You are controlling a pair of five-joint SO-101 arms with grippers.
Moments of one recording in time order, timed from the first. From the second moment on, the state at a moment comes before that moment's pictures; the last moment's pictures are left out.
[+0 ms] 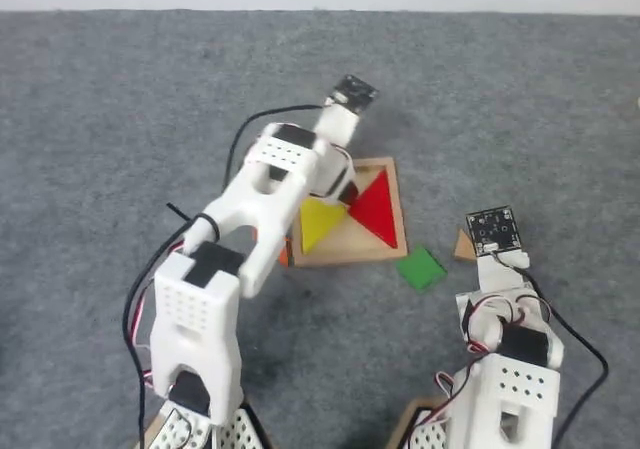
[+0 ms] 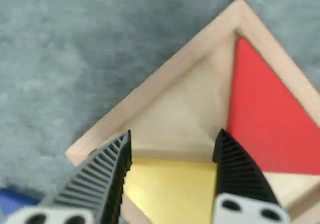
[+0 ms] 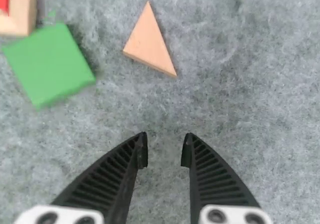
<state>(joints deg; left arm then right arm) 15.6 30.9 -2.0 57.8 -10.4 11.1 -74.4 86.6 57.4 24.7</state>
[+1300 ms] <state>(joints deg) -9.9 -31.7 61.6 53.2 -7.1 -25.7 -2.4 25.3 63.0 28.8</state>
